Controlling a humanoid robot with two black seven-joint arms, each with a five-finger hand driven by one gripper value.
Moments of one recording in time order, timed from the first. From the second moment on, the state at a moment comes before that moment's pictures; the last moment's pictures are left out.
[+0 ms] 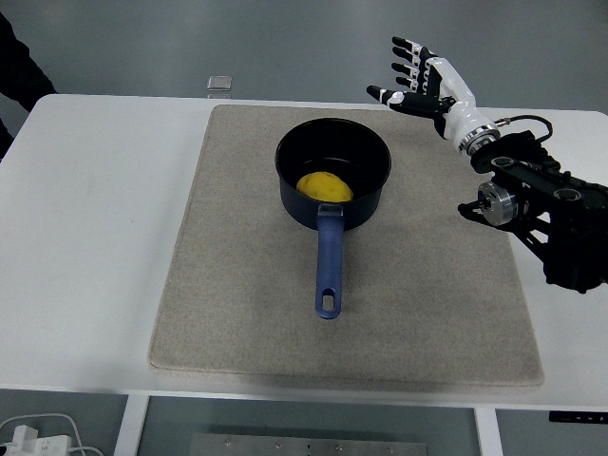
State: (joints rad) left arm -0.08 0.00 0.01 -0.07 0.05 -0.08 0.16; right arm 1.08 -0.16 0.27 0.65 -0.16 -0.12 0.36
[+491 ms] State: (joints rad) left arm -0.08 0.00 0.01 -0.07 0.05 -0.08 0.16; right arm 1.00 -0.15 0.54 0.65 0.08 -0.11 0.21
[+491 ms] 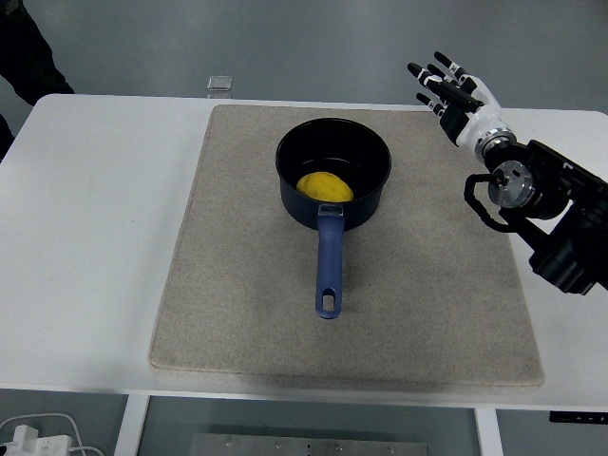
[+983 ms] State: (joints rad) left arm -0.08 0.00 0.02 -0.07 0.05 -0.08 0.16; right arm 0.97 -0.20 0.60 0.62 0.08 0.00 0.21
